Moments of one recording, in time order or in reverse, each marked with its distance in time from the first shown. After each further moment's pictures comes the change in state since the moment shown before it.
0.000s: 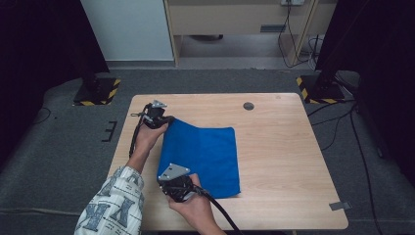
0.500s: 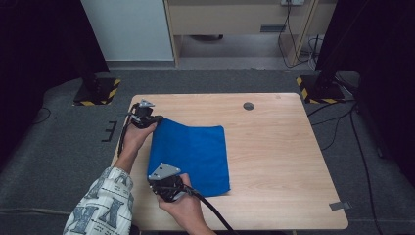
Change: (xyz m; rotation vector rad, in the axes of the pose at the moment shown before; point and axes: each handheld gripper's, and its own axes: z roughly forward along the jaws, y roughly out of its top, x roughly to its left) left arm 0.030 -0.012 -0.025 0.000 0.034 -0.027; right arm 0.015 0.013 0.017 -0.039 0.014 0.017
